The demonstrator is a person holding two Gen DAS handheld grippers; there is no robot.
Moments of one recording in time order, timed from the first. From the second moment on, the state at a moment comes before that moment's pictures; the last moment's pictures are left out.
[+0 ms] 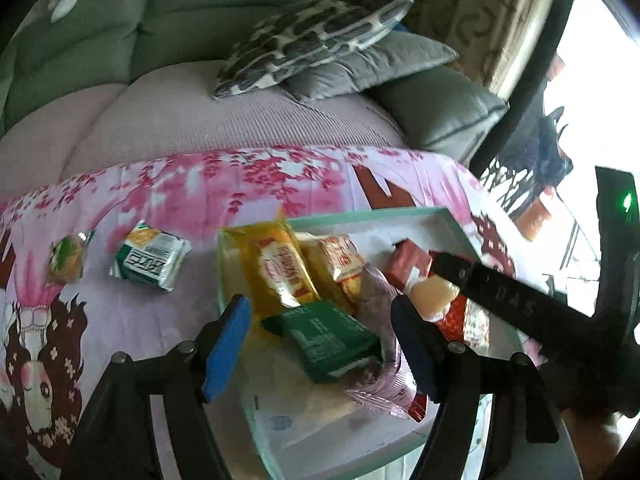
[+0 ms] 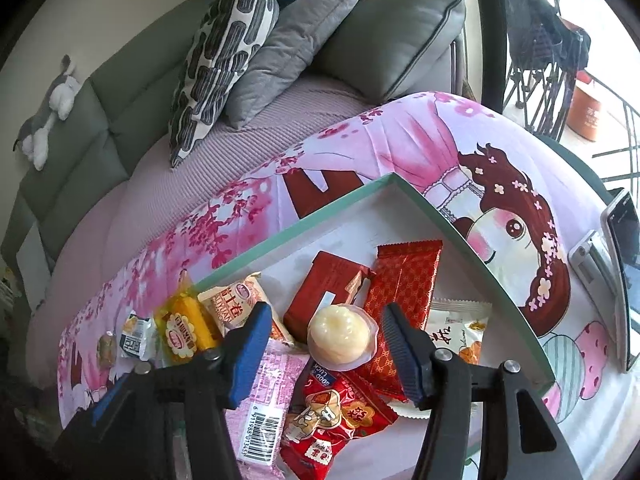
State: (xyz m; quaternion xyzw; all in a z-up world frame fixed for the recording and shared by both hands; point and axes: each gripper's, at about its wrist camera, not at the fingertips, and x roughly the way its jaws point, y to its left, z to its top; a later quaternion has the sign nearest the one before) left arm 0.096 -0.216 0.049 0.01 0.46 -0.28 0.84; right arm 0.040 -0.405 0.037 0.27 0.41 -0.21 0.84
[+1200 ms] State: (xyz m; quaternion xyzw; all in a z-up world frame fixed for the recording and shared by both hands) left arm 0.159 -0.012 0.022 -0.09 0.47 0.03 0.88; right arm 0.079 -0.282 0.049 0.15 0.44 -0.08 0.88
